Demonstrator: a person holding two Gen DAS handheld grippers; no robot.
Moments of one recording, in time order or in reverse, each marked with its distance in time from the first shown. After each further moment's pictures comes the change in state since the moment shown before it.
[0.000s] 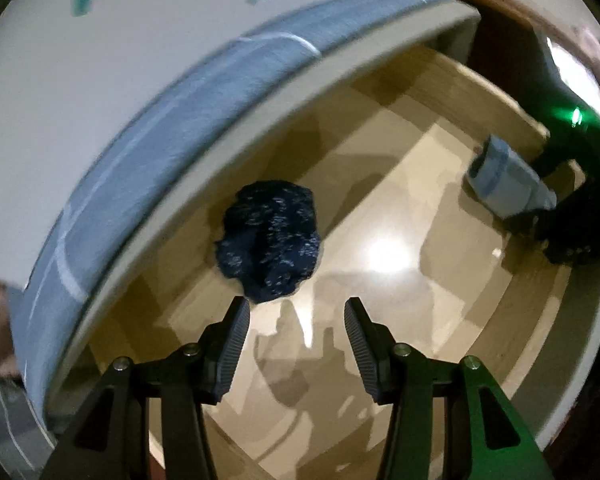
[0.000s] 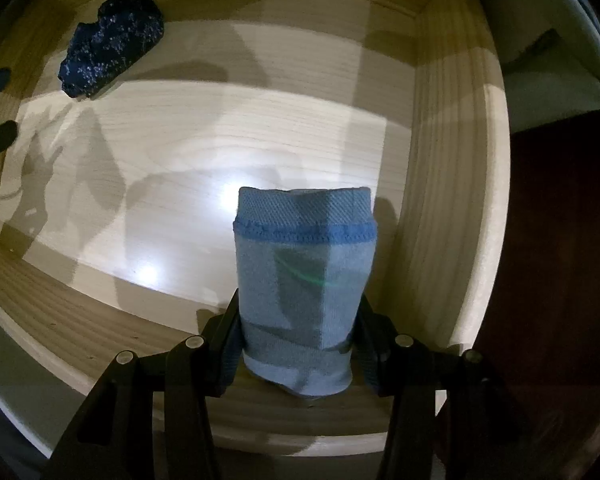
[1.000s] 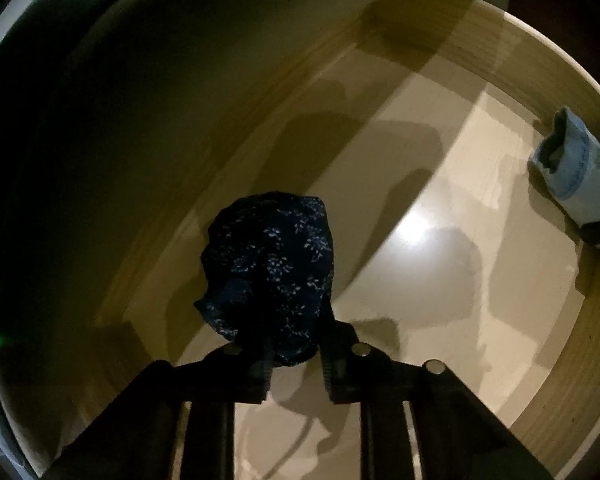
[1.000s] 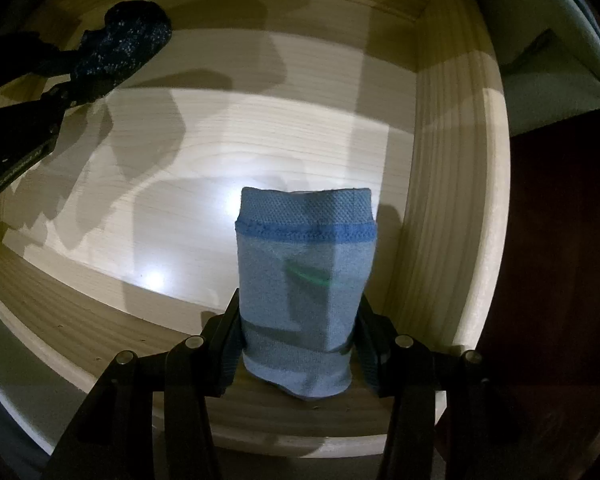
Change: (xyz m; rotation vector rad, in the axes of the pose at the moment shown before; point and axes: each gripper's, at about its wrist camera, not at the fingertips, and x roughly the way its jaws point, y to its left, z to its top) left arm 0.074 -0.008 0.045 0.079 0.062 0.112; right arm -0.023 -0.002 -0.002 0.001 -0.022 0.016
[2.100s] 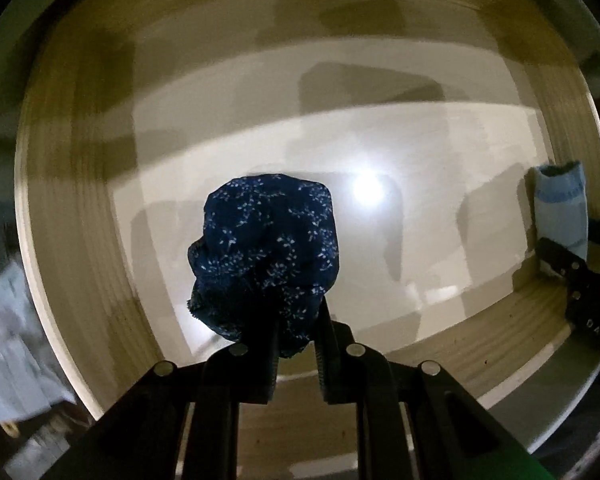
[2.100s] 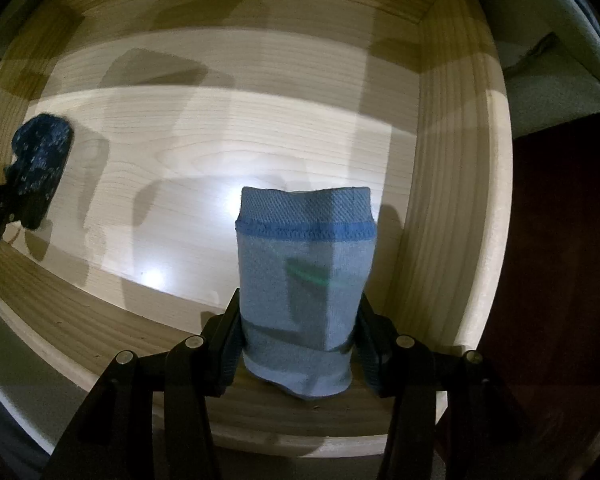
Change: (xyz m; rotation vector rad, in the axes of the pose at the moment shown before) left arm 0.000 0.005 -0.043 -0.636 0.423 -0.274; right arm 0.000 0.006 -0.001 -0.005 0.004 -0.003
